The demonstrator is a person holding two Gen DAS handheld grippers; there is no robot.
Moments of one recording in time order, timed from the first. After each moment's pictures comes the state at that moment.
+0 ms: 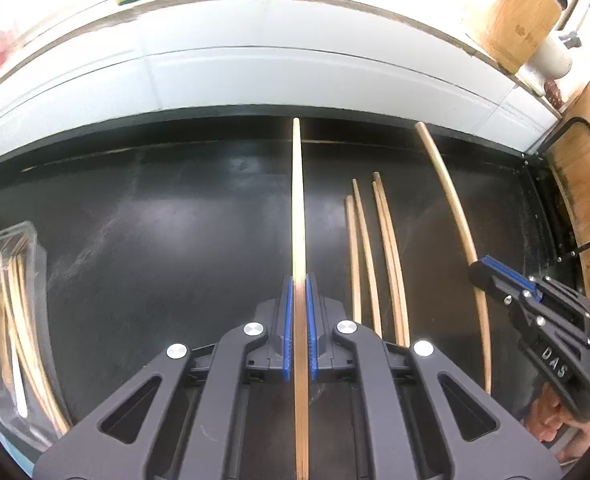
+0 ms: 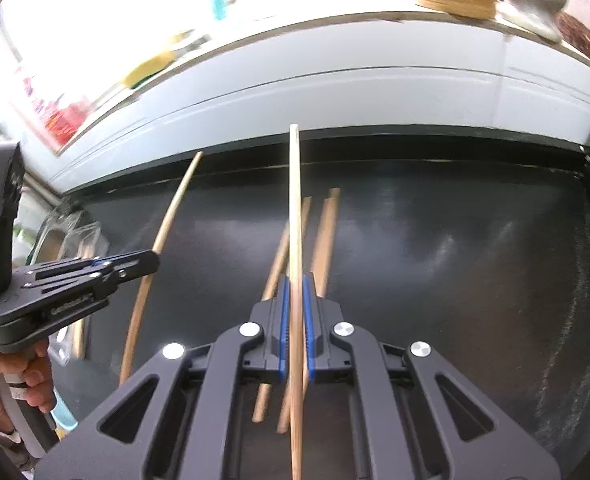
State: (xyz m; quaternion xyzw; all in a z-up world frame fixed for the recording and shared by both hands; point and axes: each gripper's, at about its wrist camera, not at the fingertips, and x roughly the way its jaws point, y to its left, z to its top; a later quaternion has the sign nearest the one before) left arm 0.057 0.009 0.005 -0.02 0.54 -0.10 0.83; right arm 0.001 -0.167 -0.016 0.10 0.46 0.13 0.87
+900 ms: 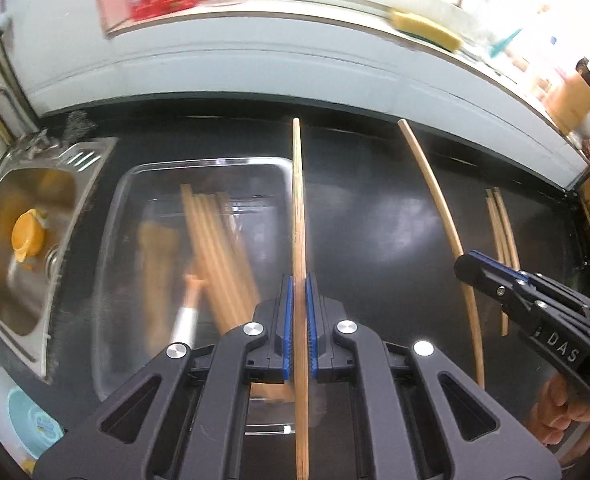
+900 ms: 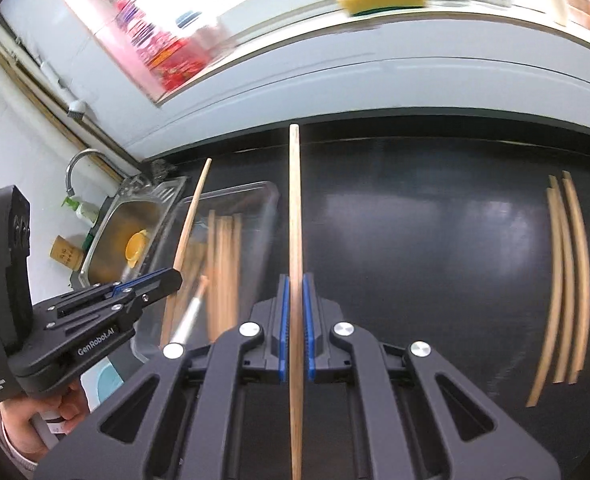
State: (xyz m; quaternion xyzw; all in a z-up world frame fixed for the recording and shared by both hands) left arm -0.024 0.287 0.029 -0.05 0.52 -0.02 0.86; right arm -0.026 0.114 0.011 0.13 0.46 0.22 0.85
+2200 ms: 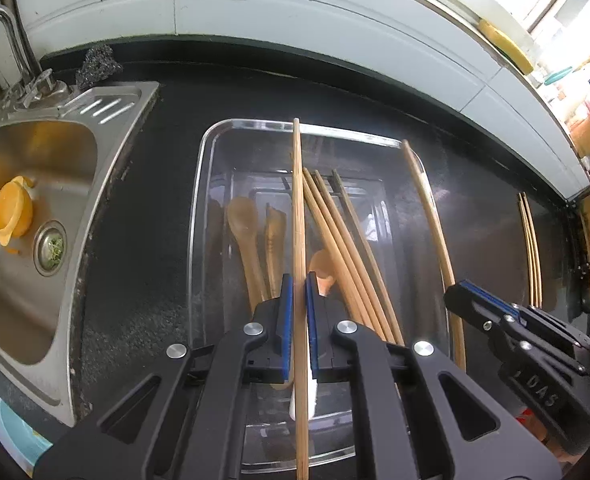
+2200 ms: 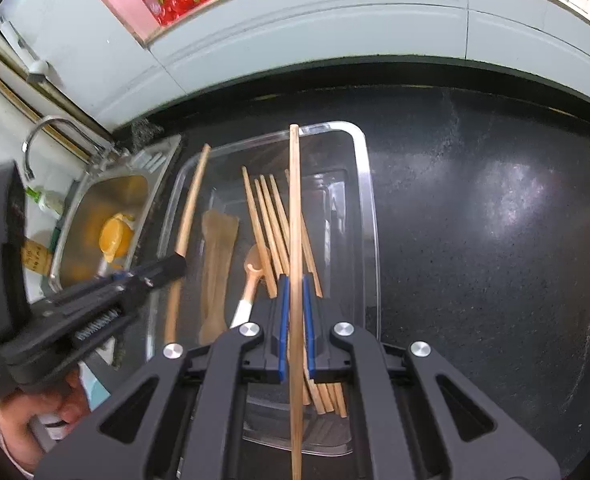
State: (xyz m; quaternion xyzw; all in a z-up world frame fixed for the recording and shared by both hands) left arm -0.002 0.415 -0.021 -0.10 0.56 -0.05 0.82; right arm -0.020 0.252 -0.023 0.09 0.53 0.14 0.83
